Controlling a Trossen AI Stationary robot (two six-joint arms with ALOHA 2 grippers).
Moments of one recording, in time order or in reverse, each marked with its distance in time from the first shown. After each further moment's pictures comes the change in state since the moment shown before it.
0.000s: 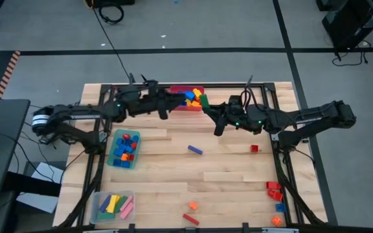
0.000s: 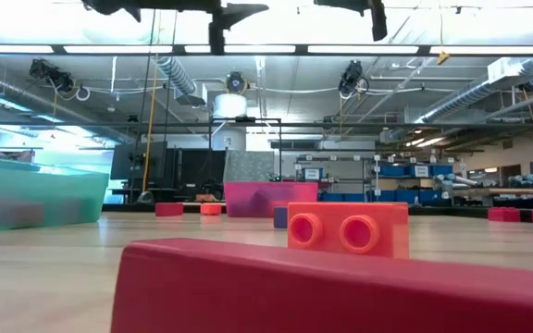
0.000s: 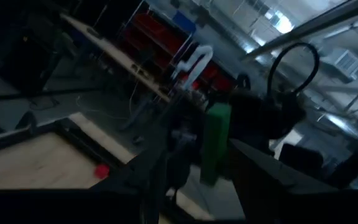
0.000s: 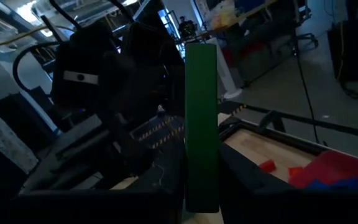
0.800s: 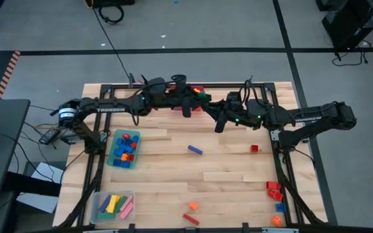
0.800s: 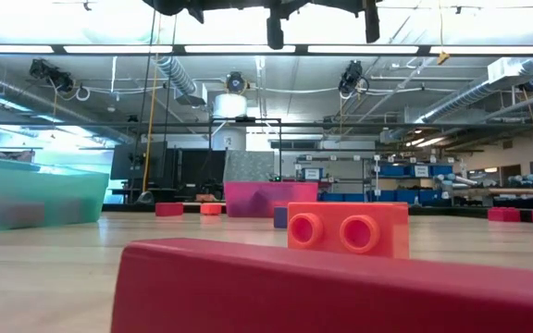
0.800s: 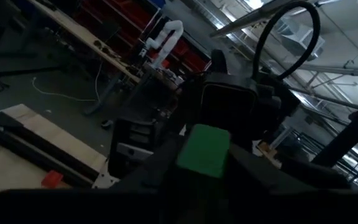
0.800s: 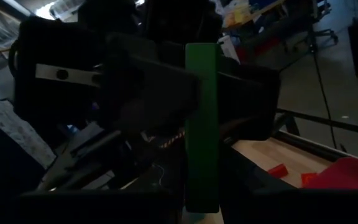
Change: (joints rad) left arm 0.000 0.349 0.363 -0.001 0.180 -0.015; right arm -0.076 -0.002 0.000 0.022 -0.128 0.001
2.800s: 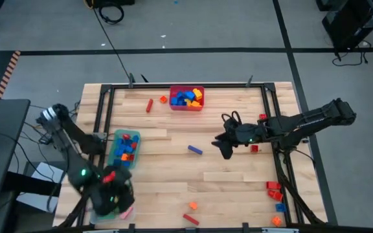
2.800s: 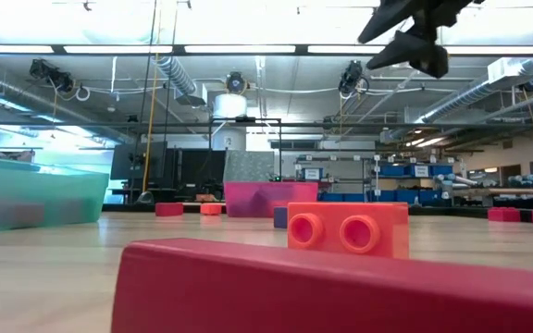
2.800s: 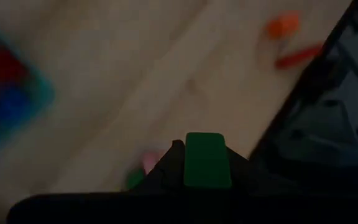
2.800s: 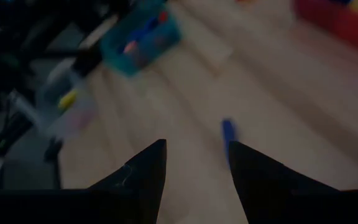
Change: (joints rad) left arm -1.152 -0.219 -0.043 -1.565 -0.555 -0.953; right arm 0.215 -0.016 -0.001 -0.661 -0.084 0.351
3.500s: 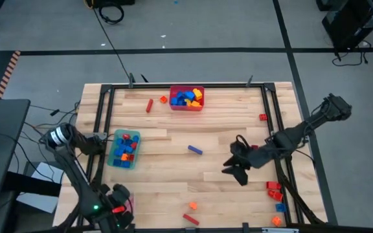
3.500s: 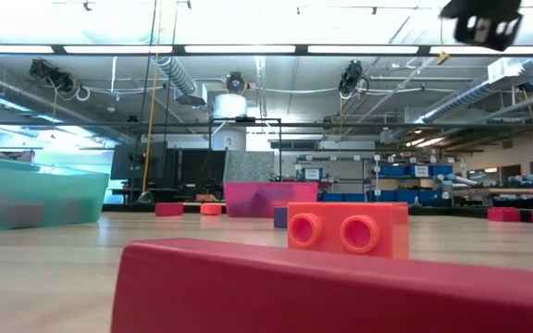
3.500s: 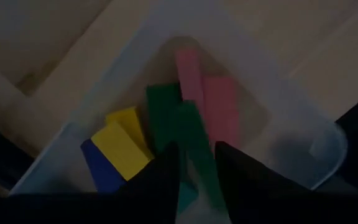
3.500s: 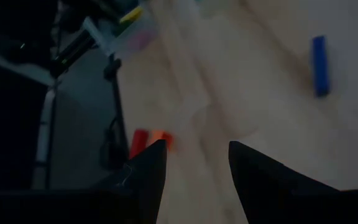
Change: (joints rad) left arm -0.129 0.326 0.000 0.044 0.257 -0.237; right arm 0.306 0.000 0.000 -0.029 -0.044 0.118
